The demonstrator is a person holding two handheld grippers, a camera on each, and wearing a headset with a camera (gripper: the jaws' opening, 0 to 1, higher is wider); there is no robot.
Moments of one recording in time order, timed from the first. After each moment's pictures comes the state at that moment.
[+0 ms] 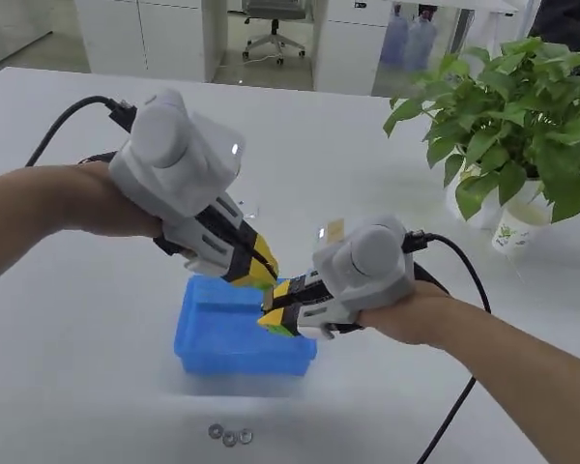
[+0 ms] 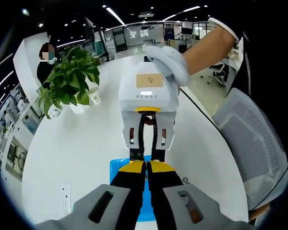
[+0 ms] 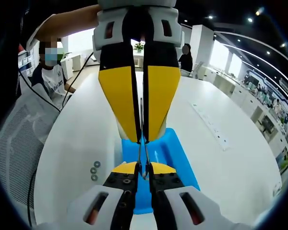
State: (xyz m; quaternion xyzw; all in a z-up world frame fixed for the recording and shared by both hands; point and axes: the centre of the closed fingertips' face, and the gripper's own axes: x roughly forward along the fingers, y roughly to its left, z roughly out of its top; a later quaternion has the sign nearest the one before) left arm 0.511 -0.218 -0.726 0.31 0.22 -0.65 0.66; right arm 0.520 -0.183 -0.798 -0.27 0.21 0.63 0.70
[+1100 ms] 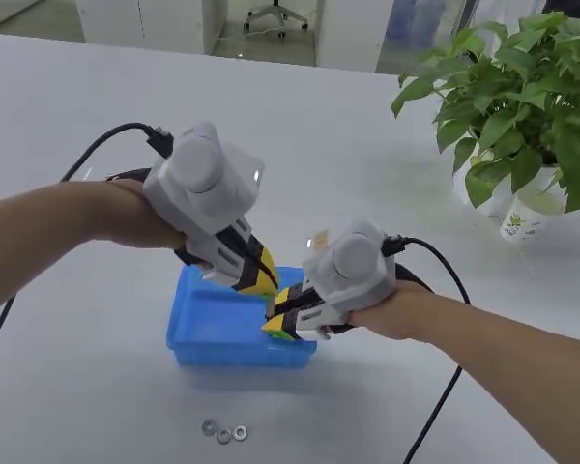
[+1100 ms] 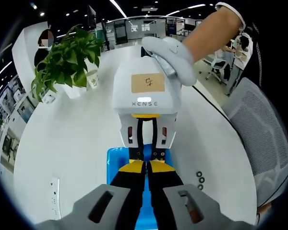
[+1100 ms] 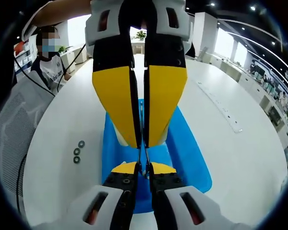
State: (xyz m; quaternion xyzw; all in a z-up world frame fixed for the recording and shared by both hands) left arm 0.532 -0.222 -0.786 0.31 0.26 -0.65 0.64; right arm 0.538 -0.191 -0.861 -0.29 0.27 0.63 0.67
